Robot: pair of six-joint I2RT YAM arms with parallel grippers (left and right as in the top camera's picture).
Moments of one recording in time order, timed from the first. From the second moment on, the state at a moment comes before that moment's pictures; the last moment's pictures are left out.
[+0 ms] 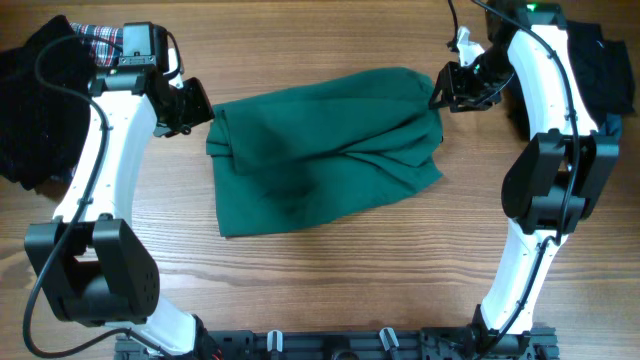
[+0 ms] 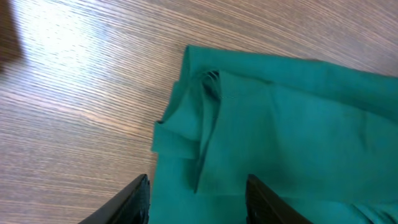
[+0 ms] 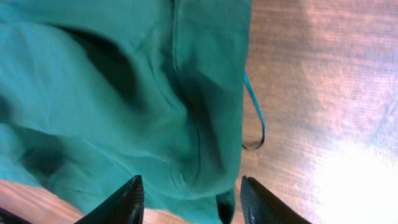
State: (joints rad) left arm 0.03 1.78 1.49 -0.94 0.13 -0.35; right arm -0.04 2.26 2.07 -1.39 -0.34 -0.10
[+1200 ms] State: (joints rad) left arm -0.09 1.95 1.24 -0.60 0.07 -0.41; right arm 0.00 2.26 2.07 -1.30 -0.37 -0.12
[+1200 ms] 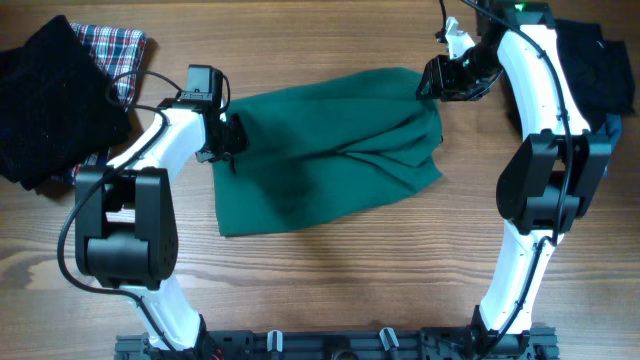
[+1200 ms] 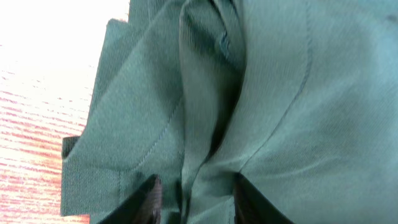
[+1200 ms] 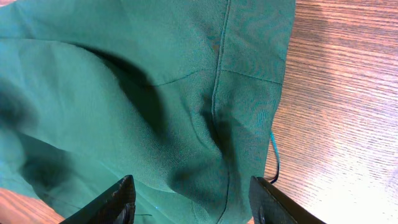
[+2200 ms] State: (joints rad) left arm 0.03 1.95 1.22 -0.51 0.25 -0.42; right arm 0.00 2.26 2.07 -1.30 -0.37 -0.12
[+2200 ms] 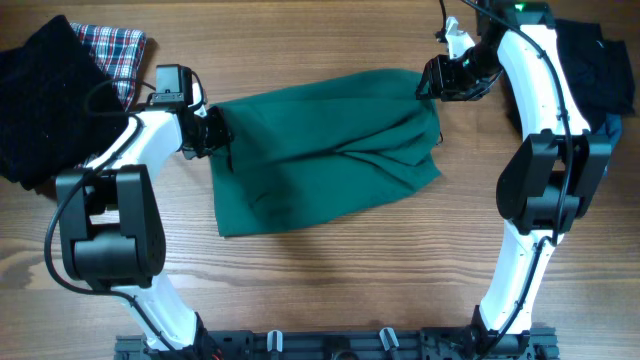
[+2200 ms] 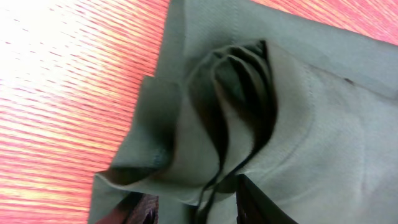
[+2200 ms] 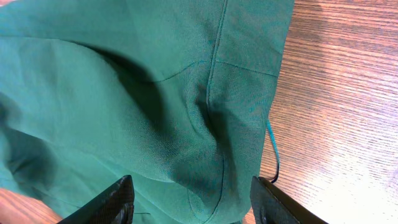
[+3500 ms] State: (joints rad) left arm 0.03 1.79 1.25 -0.53 0.29 -0.38; right arm 0.00 2.26 2.07 -1.29 -0.37 -0.12
